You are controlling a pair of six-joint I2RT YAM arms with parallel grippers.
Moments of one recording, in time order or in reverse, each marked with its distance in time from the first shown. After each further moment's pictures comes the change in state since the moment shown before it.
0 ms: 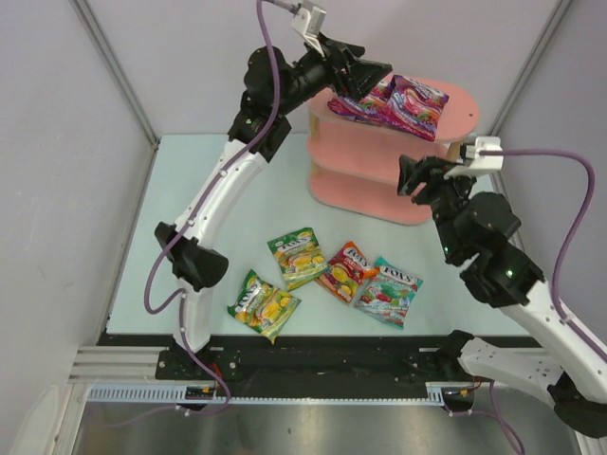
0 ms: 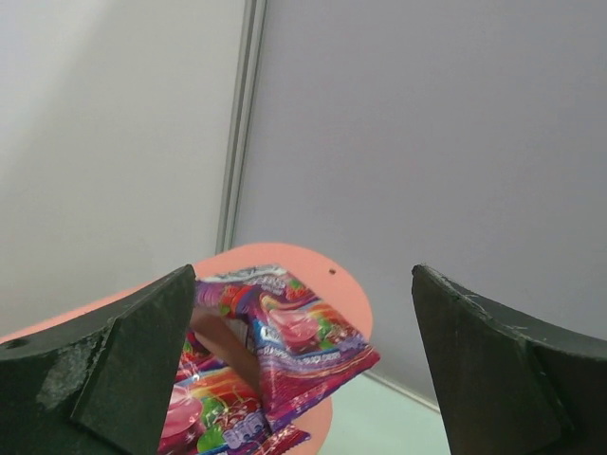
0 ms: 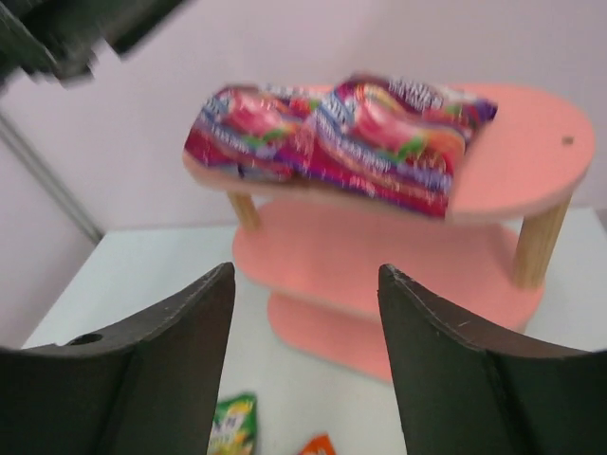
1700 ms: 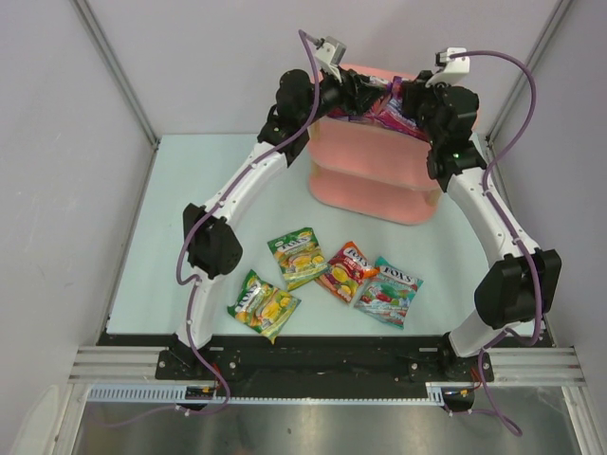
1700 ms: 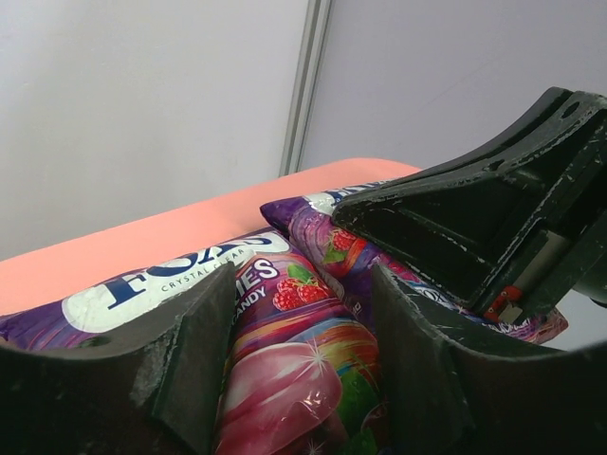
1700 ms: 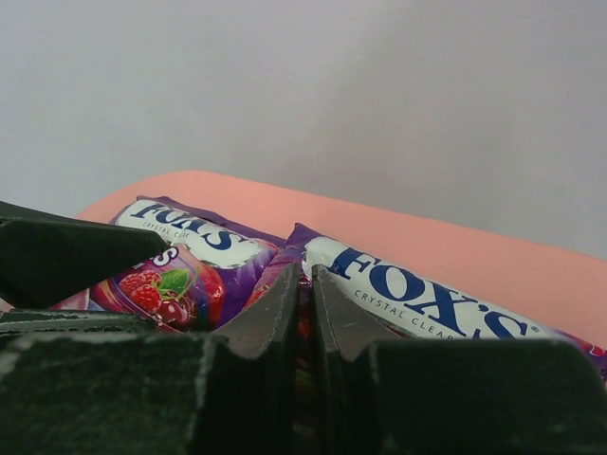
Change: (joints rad) left arm 0.027 0.197 -0.104 0.150 -0.015 0.097; right arm -0.572 0.756 0.381 0.411 -0.615 -0.003
